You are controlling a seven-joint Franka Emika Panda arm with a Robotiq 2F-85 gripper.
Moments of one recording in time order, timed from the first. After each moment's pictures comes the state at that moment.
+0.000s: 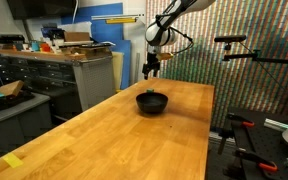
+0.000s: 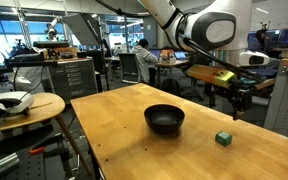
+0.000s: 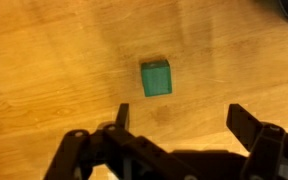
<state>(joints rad) -0.22 0.68 -0.13 -1.62 0.13 2.40 -0.16</state>
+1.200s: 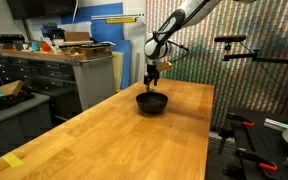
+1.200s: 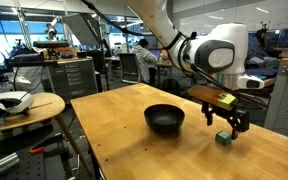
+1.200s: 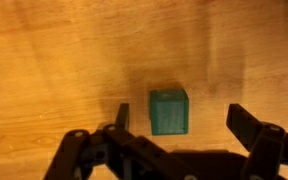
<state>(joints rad) -0.22 0.82 -0.12 -1.54 0.07 2.40 -0.19</state>
